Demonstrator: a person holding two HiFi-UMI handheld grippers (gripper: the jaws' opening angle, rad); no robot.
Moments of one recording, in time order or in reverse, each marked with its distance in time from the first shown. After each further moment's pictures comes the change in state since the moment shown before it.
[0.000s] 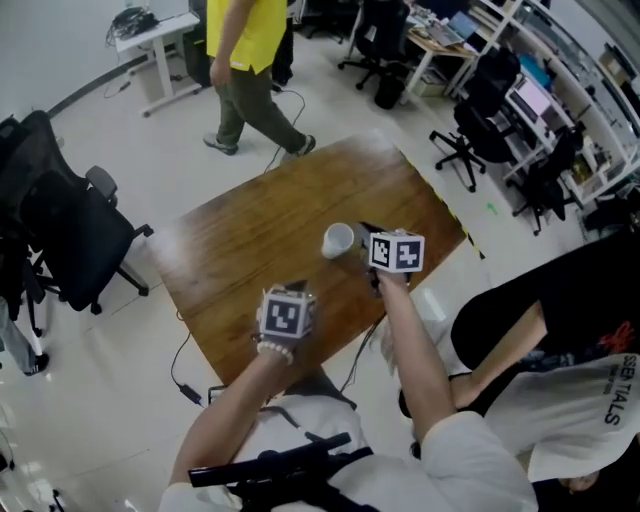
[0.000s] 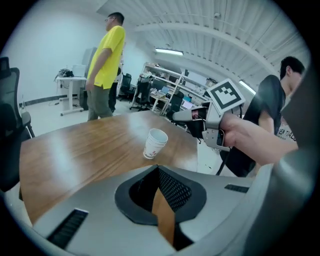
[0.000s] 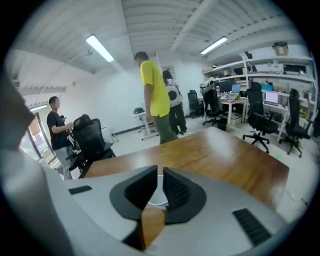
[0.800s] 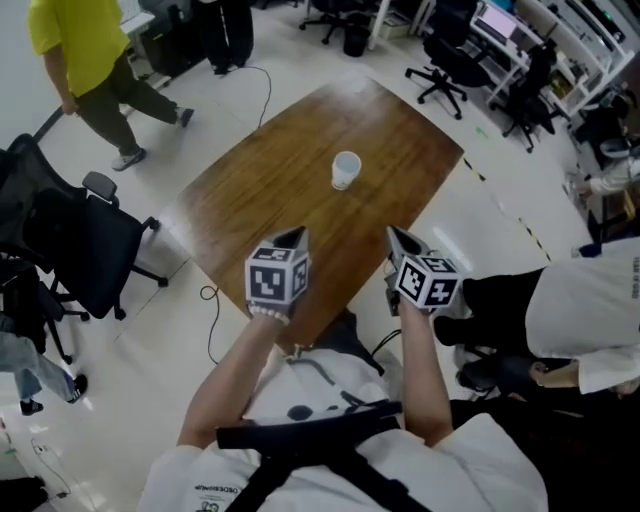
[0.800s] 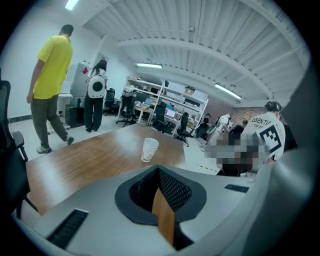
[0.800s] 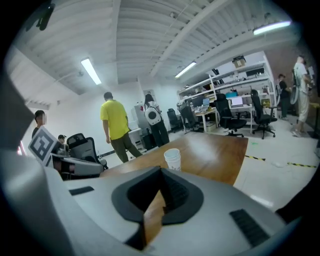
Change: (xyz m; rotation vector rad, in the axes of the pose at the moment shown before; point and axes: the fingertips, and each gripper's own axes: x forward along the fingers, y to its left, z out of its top) left arm -0.114 0.003 0.030 0.165 -0.121 -0.141; right arm -0.186 0.101 -0.081 0.204 -0.224 -0.191
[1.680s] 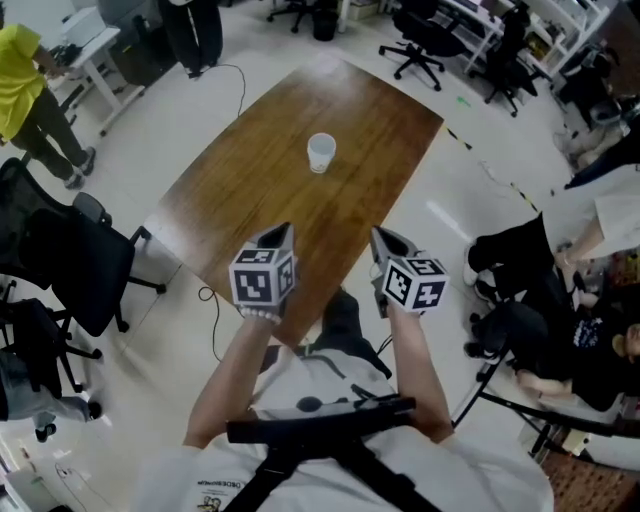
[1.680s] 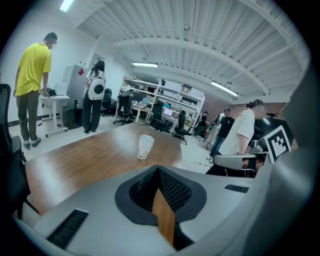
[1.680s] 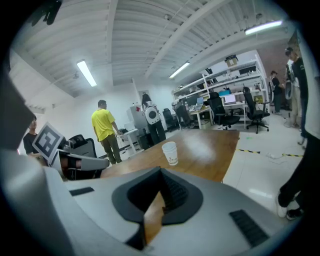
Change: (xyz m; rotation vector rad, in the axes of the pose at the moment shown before) left arm 0.004 -0.016 -0.025 0.035 0.006 -0.014; right arm -0.032 -0.003 -0.046 0.050 -0.021 -0.031
